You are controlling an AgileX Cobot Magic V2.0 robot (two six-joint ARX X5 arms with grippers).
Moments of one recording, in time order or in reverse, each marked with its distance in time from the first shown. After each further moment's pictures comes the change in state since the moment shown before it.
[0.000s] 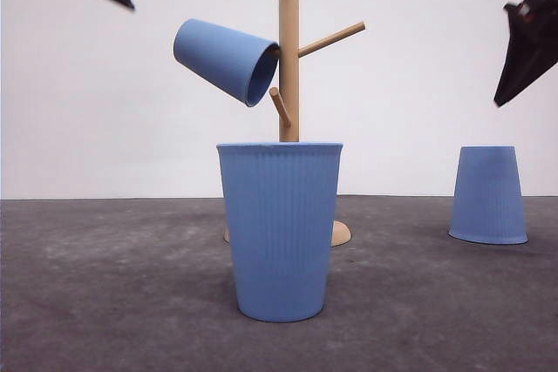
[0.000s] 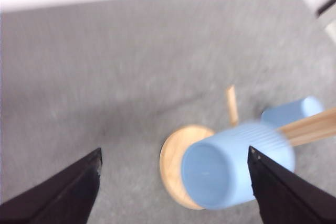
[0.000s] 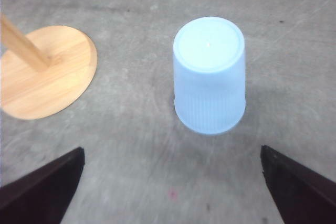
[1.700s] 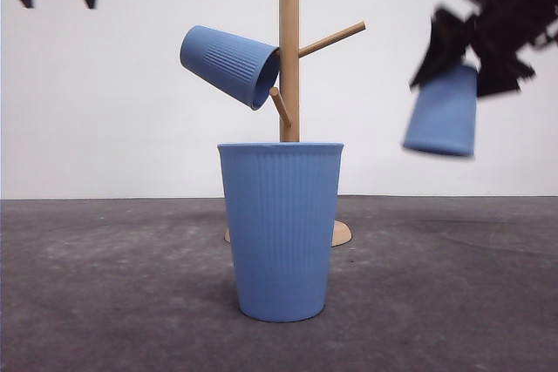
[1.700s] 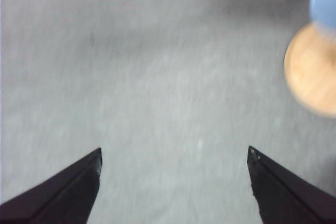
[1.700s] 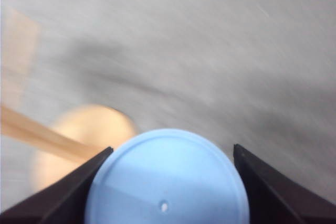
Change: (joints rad) left_arx -0.106 -0.338 -0.550 -0.117 -0.620 -0.028; right_arx -0.007 0.521 0.634 -0.085 -0.349 -0.014
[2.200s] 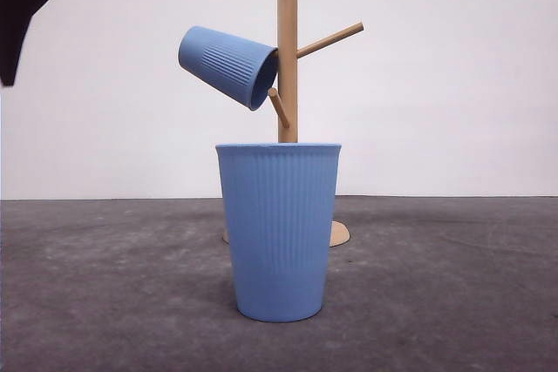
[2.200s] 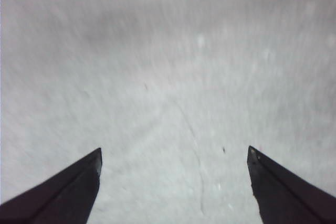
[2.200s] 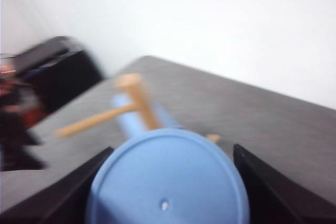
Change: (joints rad) left_arx 0.022 -0.295 -0.671 0.185 0.053 -0.003; right_arx -0.021 -0.259 0.157 -0.140 -0.338 0.000
